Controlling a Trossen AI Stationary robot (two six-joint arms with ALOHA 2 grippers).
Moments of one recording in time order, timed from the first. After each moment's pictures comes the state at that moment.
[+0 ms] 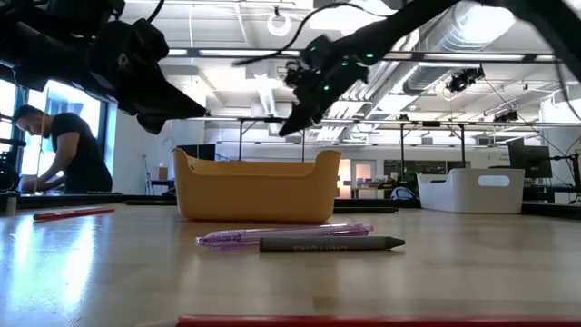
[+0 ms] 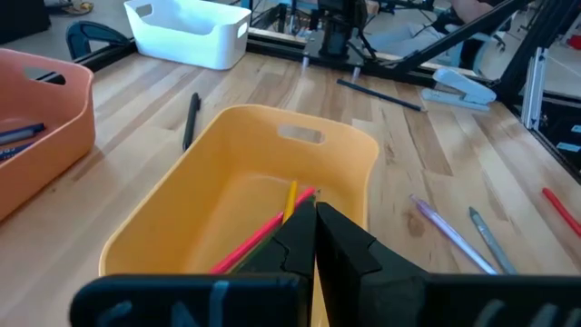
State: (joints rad) left arm 0.03 1.06 0.21 0.55 -0.19 -0.20; right arm -0.56 1.99 1.62 -0.36 -0.27 -0.38
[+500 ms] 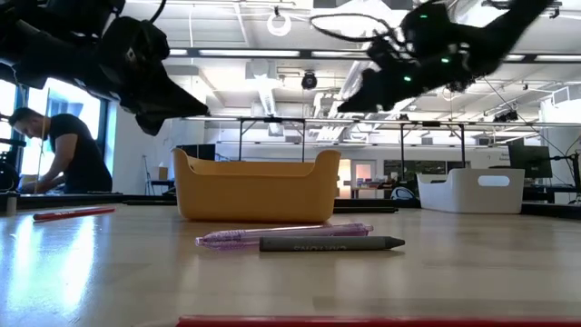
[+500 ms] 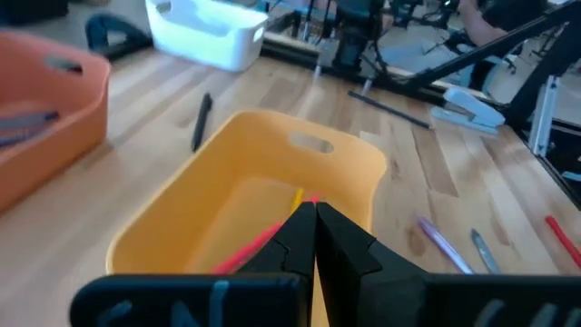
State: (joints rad) left arm 0.03 1.06 0.22 0.55 -0.23 -0.28; right arm -0.42 1.36 0.59 0.56 0.06 -0.18
